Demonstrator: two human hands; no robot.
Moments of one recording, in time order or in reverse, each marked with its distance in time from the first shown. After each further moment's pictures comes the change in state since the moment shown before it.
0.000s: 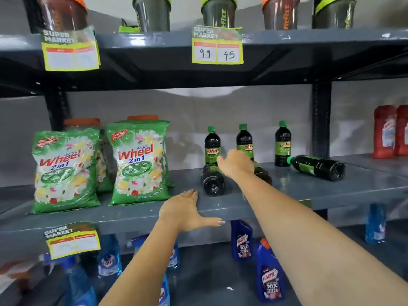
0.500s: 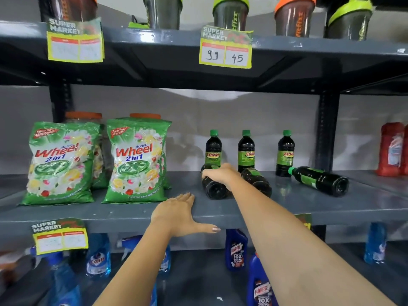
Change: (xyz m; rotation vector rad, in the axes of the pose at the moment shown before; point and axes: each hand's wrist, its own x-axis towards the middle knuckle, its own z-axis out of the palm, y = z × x) left_hand 0.001 -0.001 0.002 0.032 -0.018 -0.019; right_hand 0.024 -0.004 0.040 0.260 -0.329 0.233
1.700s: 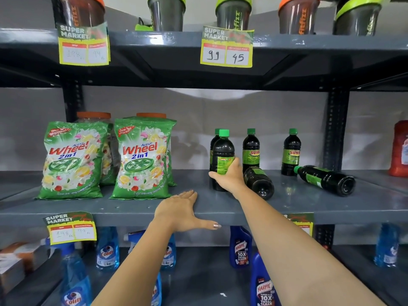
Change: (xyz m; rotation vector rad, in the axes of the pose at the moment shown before) left_hand -0.003 0.003 -0.003 -0.017 -0.046 -0.046; right_hand 0.009 0.032 0.011 0.250 0.147 -0.233
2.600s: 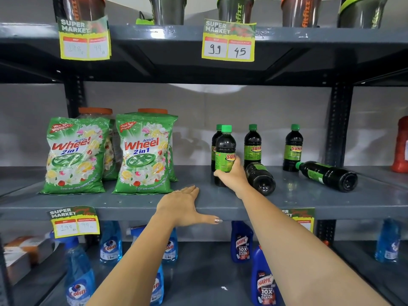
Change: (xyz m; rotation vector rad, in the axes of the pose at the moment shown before) left_hand 0.001 -0.001 0.002 0.019 0.007 0.017; right_hand -0.003 0.014 -0.003 0.139 -0.066 0.000
